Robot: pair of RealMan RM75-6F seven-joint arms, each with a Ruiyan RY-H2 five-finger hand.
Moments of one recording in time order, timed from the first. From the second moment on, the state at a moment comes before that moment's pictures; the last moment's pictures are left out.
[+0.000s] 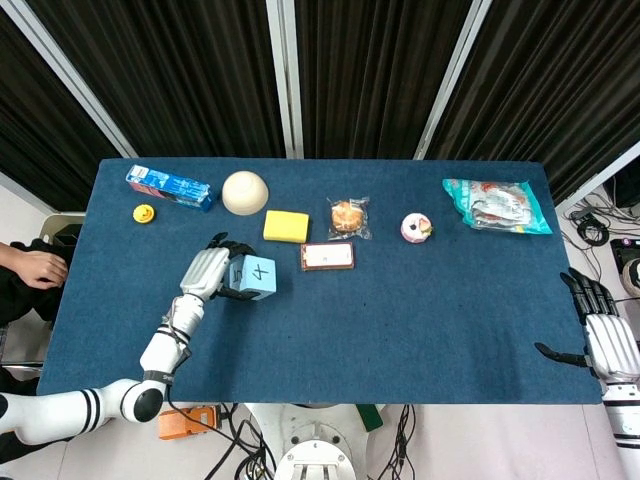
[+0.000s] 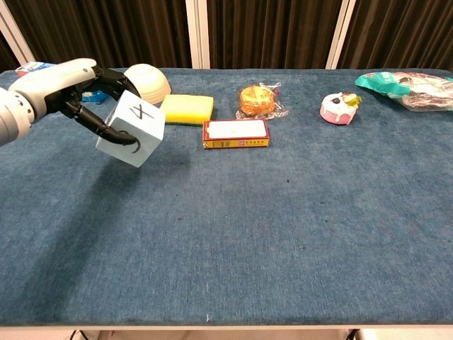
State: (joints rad) left arm -0.67 -1.58 -0.16 -1.47 1.10 1.05 -0.11; right arm 0.10 -1.15 0.05 -1.45 -1.52 1.45 0.33
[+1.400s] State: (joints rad) left arm -0.70 -1.44 -0.18 -1.73 0.74 1.05 0.57; right arm 0.09 -1.16 0.04 -1.41 -1.53 1.45 0.38
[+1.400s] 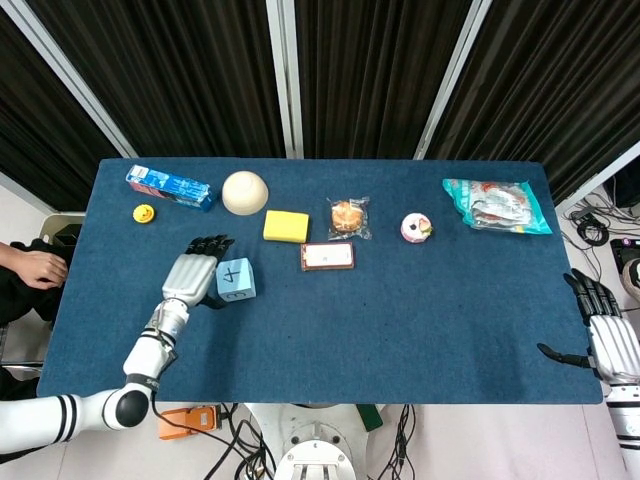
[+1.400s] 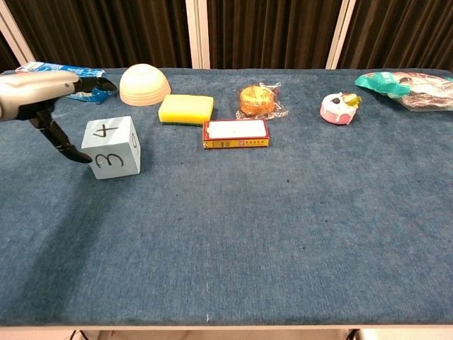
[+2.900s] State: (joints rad) left arm -0.73 -1.49 -0.24 -1.58 0.93 0.97 0.08; right arm 0.08 -1.16 0.04 -1.41 -1.52 1.46 0.38
